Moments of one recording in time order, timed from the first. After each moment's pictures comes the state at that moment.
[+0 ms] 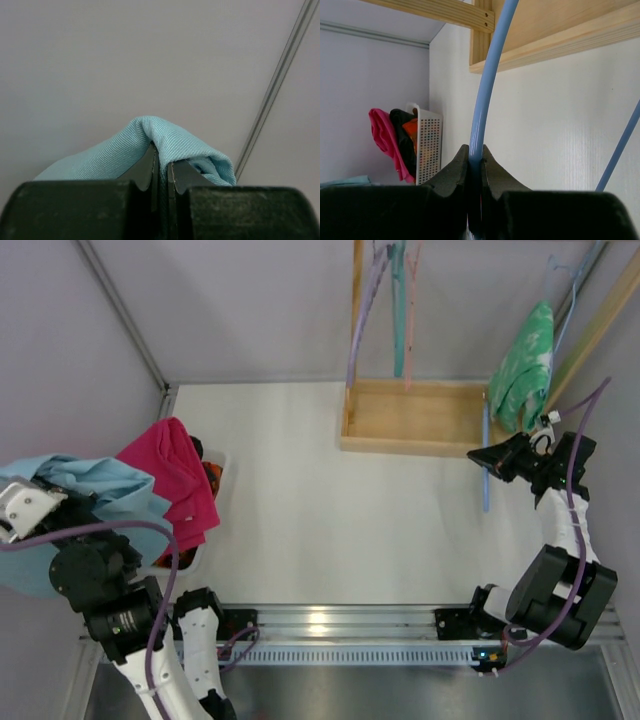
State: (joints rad) left arm 0.37 0.48 1.24 -0.25 -0.51 0.03; right arm -0.45 1.25 0.81 -0.15 -0.99 0.63
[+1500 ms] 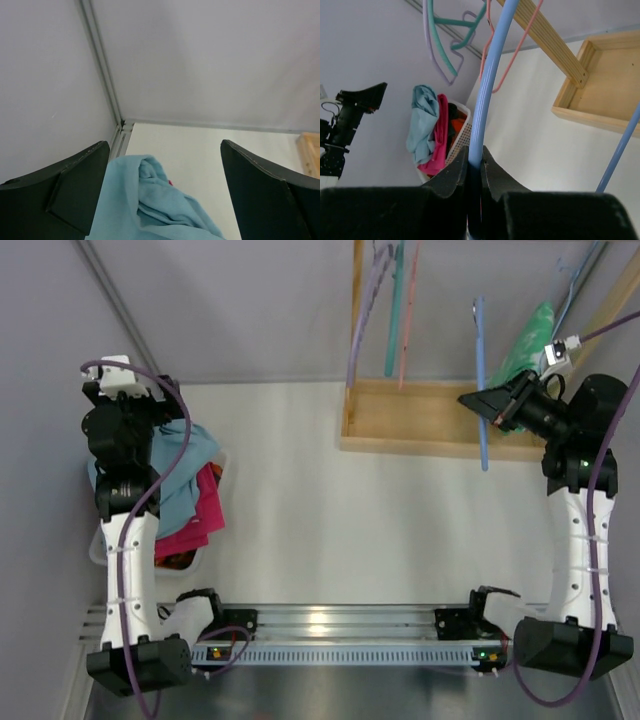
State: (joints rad) left arm 0.21 1.02 1.18 -0.08 0.07 0.00; right arm -0.21 1.06 1.31 -0.38 -0.91 0.67
